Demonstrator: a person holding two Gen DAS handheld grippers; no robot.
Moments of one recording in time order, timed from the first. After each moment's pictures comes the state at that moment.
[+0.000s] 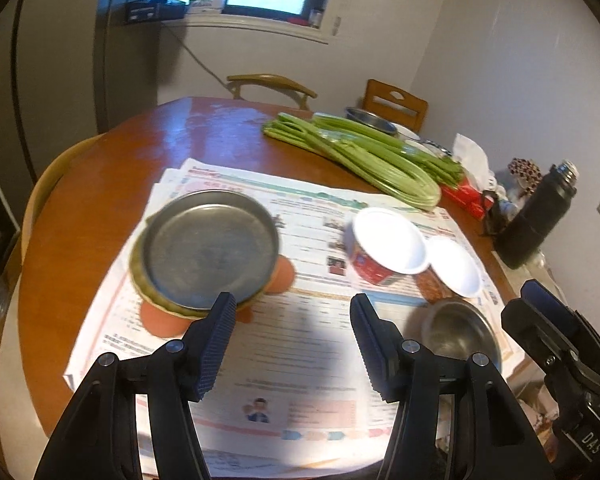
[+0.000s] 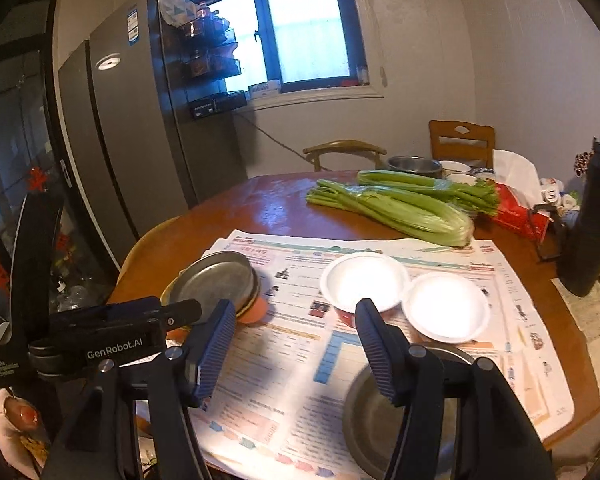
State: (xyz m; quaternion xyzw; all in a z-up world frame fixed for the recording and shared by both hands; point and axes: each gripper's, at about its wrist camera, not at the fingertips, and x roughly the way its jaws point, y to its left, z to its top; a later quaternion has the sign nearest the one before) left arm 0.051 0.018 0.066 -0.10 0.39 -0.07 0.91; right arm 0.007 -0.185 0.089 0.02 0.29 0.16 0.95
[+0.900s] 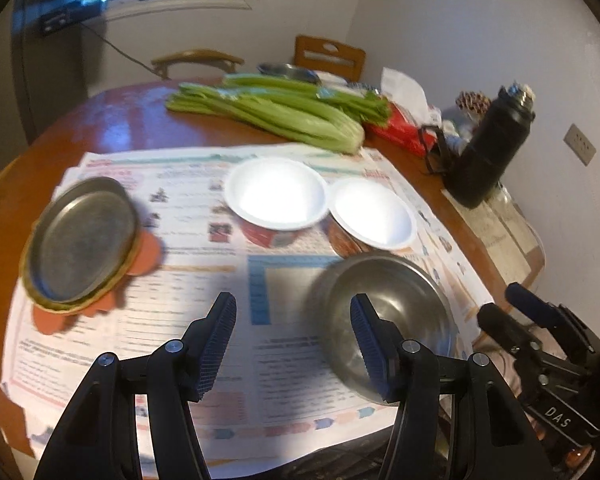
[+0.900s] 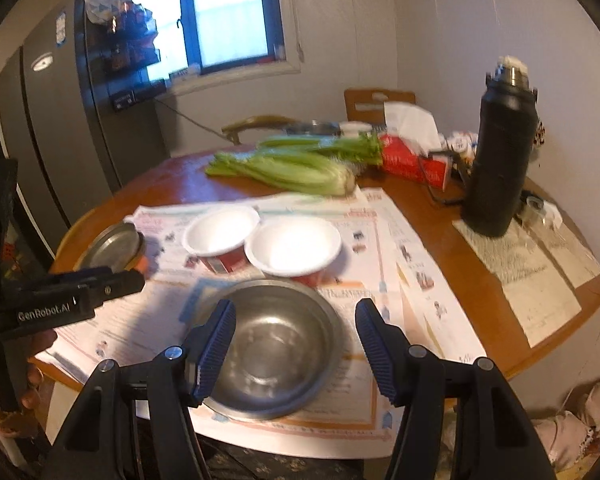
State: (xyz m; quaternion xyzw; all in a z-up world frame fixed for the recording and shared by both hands) left arm 0.067 -0.095 0.044 -0.04 0.44 -0.16 0.88; right arm -0.011 -0.301 0.050 0.03 0.35 0.04 0.94
